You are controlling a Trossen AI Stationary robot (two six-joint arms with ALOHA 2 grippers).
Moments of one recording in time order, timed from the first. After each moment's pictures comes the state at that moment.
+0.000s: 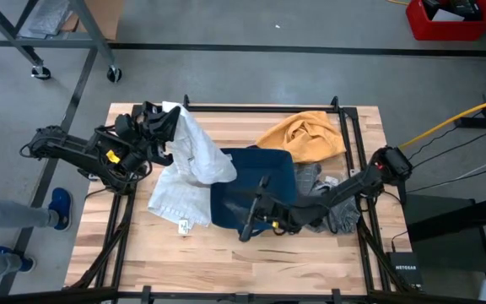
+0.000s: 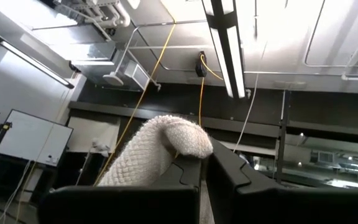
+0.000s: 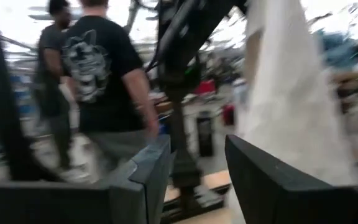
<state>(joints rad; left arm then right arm) -0.25 1.04 0.91 1.04 -0.60 0.24 0.47 1.78 1.22 0.84 0.74 -0.03</state>
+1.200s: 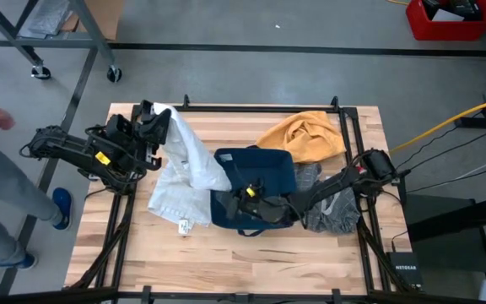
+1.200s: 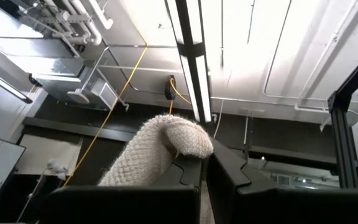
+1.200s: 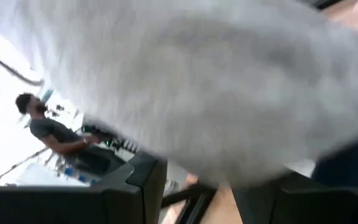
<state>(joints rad) -0.25 1.04 0.91 1.12 -0.45 0.18 0.35 1.92 1.22 0.69 0.74 1.03</state>
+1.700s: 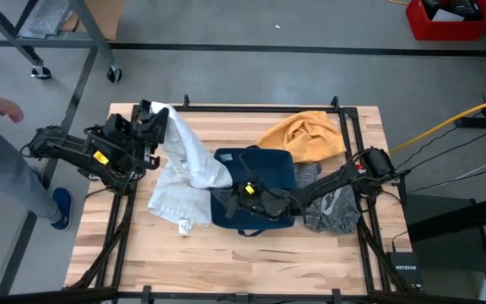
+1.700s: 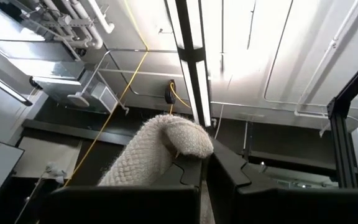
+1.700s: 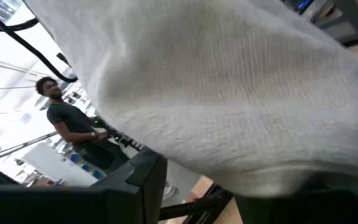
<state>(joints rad) -0.25 1.04 0.91 1.14 -0.44 0.18 0.33 1.91 1.22 0.82 0.67 0.81</state>
